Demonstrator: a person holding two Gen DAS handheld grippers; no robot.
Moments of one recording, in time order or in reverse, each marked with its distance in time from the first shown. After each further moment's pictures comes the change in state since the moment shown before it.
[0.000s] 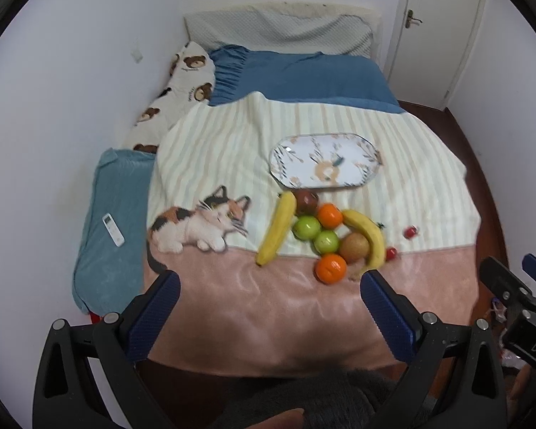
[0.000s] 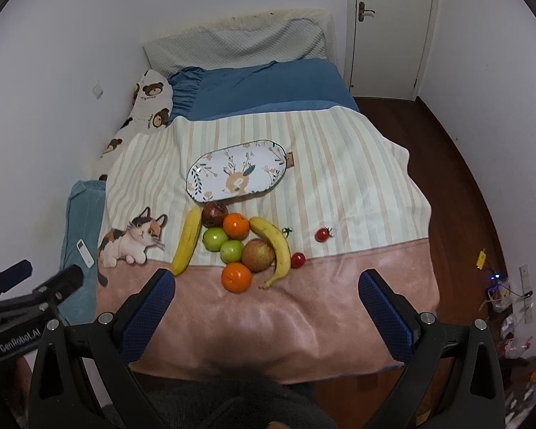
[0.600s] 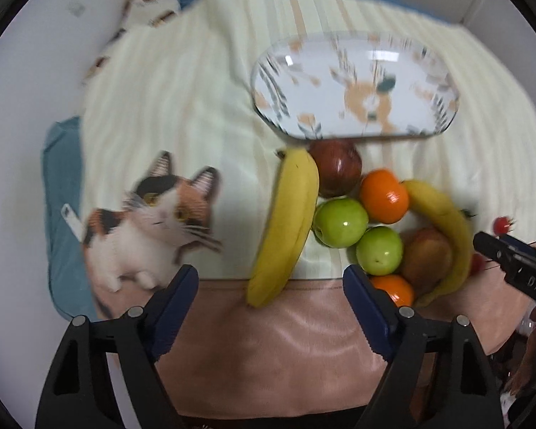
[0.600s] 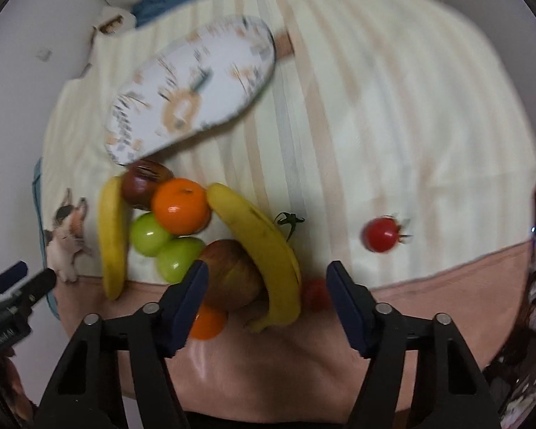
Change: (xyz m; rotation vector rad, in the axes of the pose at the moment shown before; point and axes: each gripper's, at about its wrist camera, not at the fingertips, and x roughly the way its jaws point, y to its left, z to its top) left arm 0.280 -0.012 0.047 0.117 0.341 -0.010; right arm 0.328 -0.044 0.025 0.108 0.405 0.088
